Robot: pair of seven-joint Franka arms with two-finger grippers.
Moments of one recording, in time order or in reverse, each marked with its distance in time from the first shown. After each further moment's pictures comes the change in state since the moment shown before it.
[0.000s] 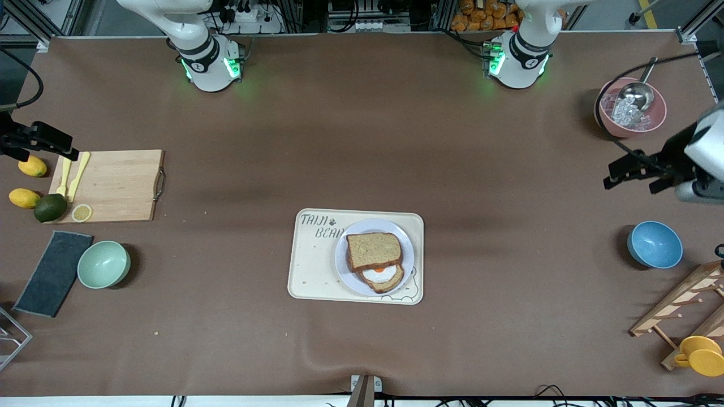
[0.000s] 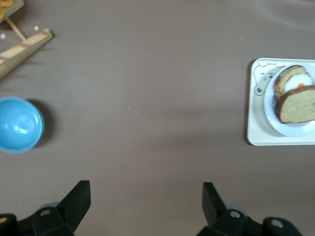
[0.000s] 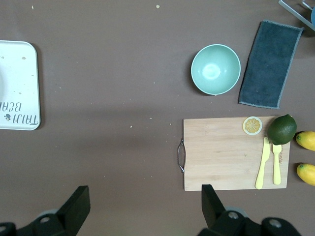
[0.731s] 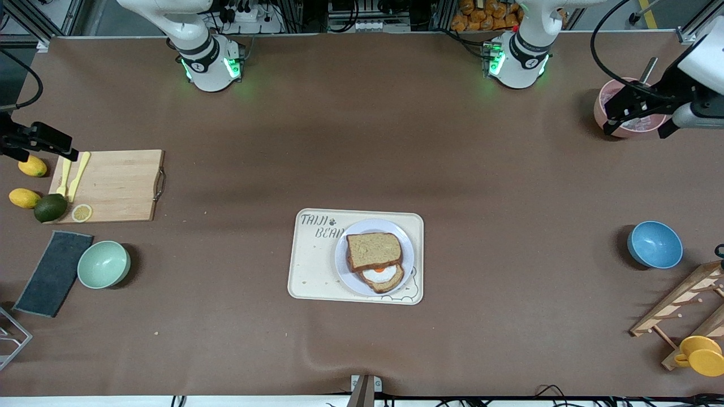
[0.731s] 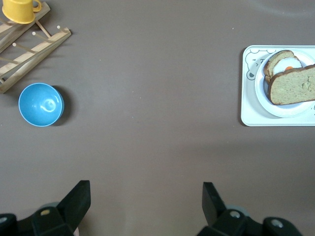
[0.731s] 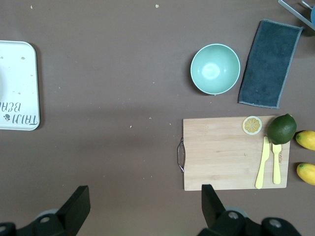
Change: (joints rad) left arm -0.170 -0.135 0.093 0.027 0.082 -0.141 -0.052; right arm 0.000 0.001 -0.002 0.000 0.000 0.000 0.000
